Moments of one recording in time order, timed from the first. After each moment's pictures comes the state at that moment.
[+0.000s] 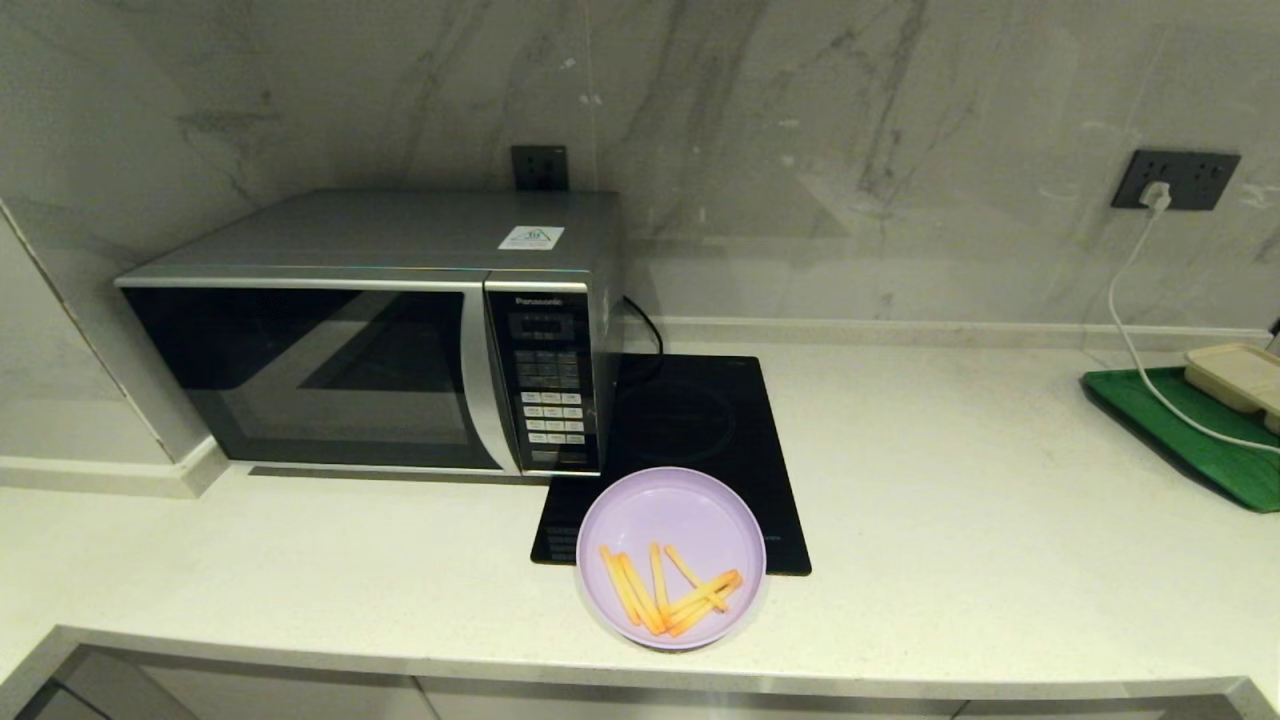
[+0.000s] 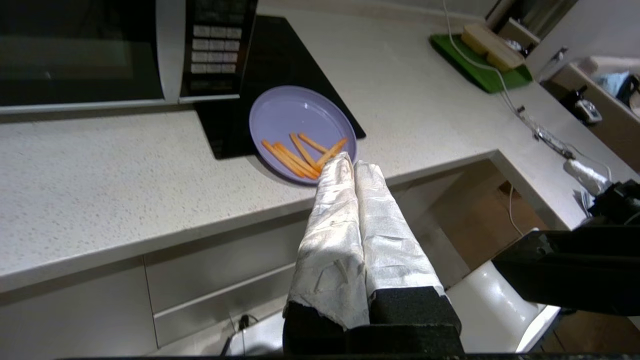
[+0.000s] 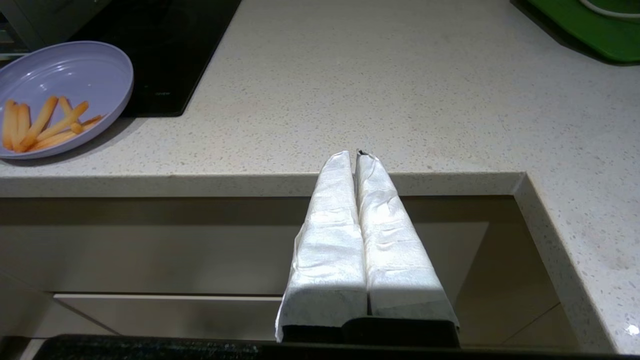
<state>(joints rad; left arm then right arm) -0.38 0.54 -0.74 0.30 -0.20 -0.30 0.00 0.00 -0.06 0.14 -0.04 0.09</state>
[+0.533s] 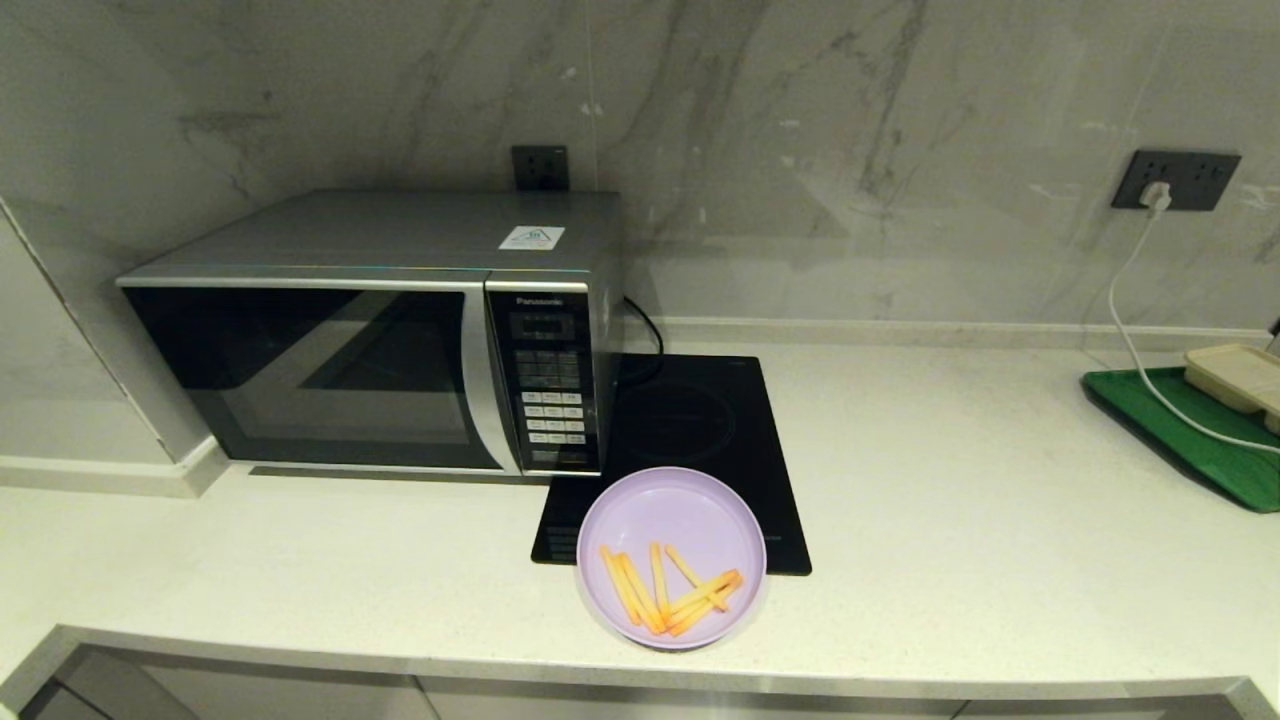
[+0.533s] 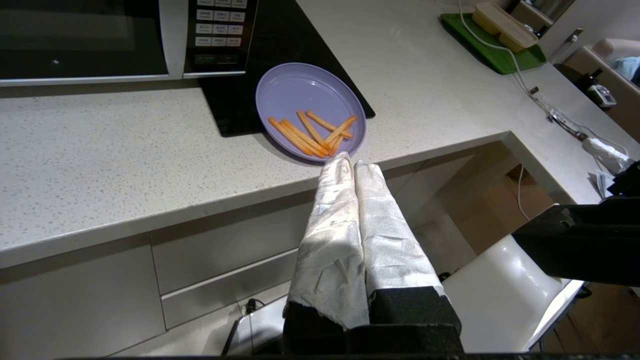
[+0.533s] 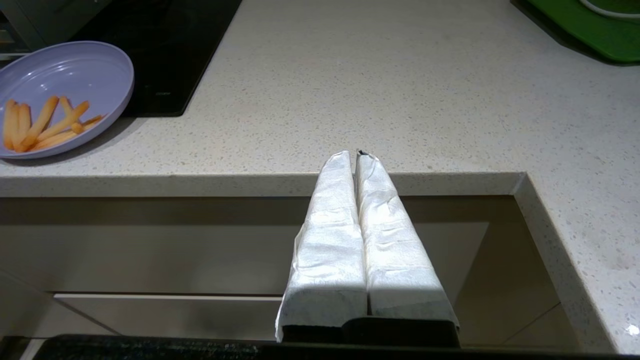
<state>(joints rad) -0.41 0.49 -0.67 0.31 -0.17 -0.29 0.00 0.00 -0.06 0.14 -0.04 0.09</state>
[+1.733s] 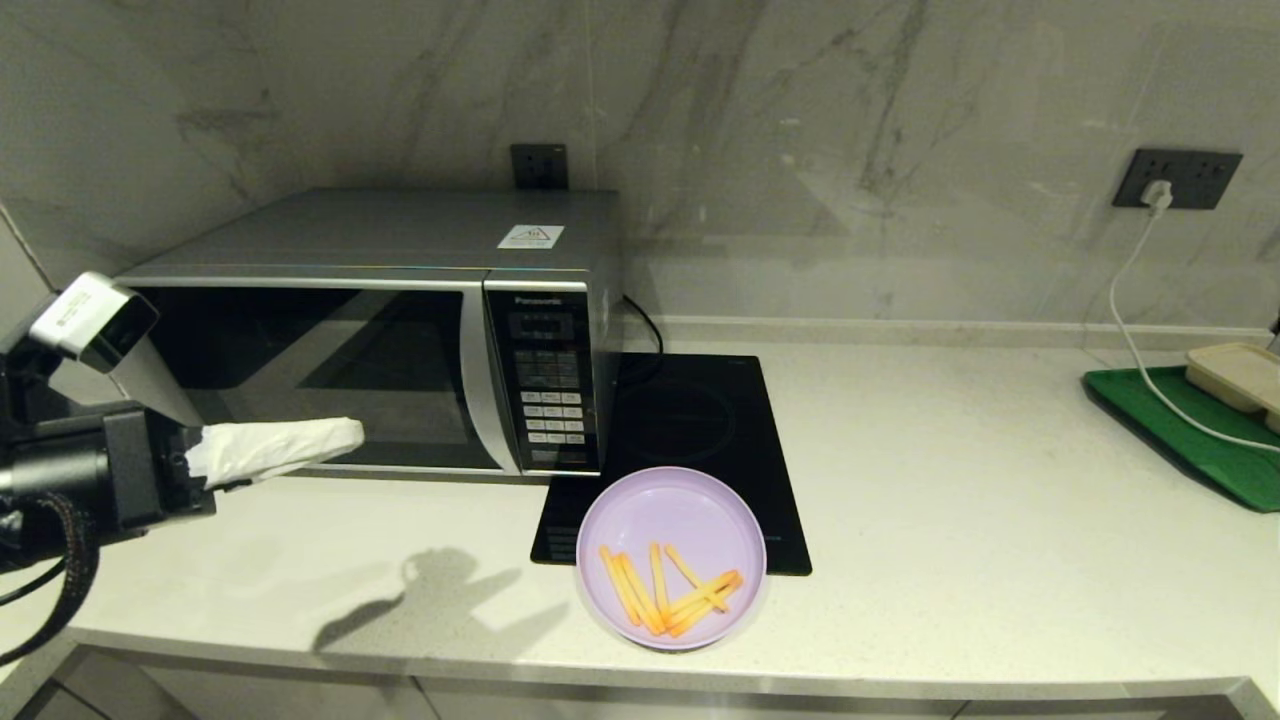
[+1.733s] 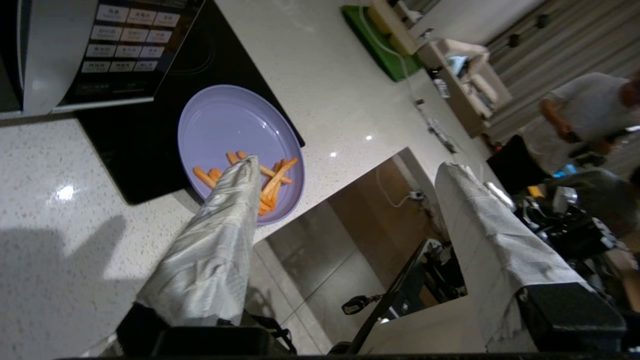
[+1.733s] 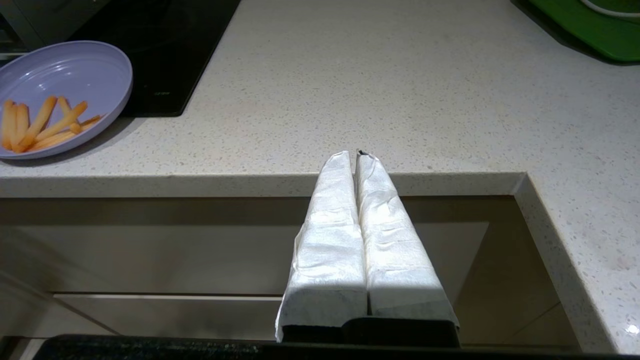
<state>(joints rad) 0.13 1.33 -0.71 -0.31 -1.08 -0.35 0.00 0.00 -0.06 0.14 -0.04 0.09</state>
